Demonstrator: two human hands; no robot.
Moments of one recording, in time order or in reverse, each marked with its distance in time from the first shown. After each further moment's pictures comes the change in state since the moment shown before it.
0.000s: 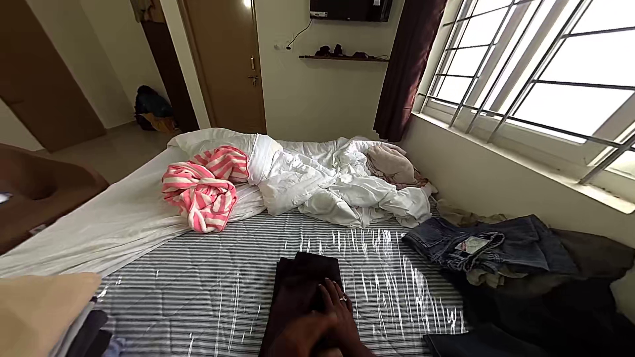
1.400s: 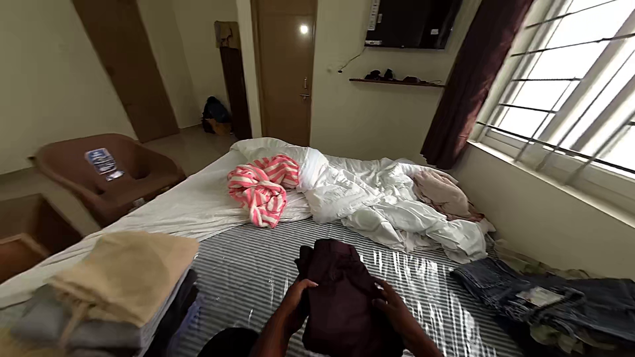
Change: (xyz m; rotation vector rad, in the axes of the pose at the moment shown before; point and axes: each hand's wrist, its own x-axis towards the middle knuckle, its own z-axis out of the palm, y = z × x) left_hand 0.015 -0.103 -0.077 -1.166 0.559 -0.536; right_hand 0.036 -0.038 -0.110 0.963 -0.228 0.140
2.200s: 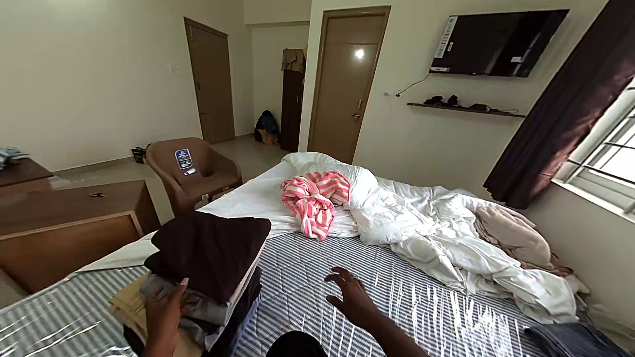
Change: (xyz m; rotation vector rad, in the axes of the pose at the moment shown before) left_hand -0.167 0.118 -0.322 0.118 1.071 0.589; right_hand 0.047 -0.101 0.205 -0.933 -0.378 -0.390
